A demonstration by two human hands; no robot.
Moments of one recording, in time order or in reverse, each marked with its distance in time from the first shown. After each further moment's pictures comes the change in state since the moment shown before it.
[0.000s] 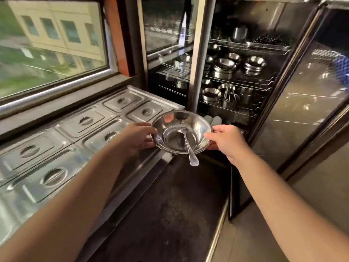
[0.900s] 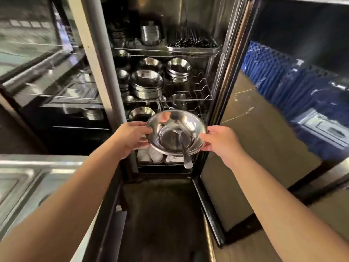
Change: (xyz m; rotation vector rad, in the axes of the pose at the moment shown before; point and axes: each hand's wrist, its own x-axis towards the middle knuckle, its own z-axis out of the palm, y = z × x) left_hand 0.456 0.133 0.229 0.182 -0.535 0.026; right_hand 0.336 0.007 -0.111 0.062 0.534 0.139
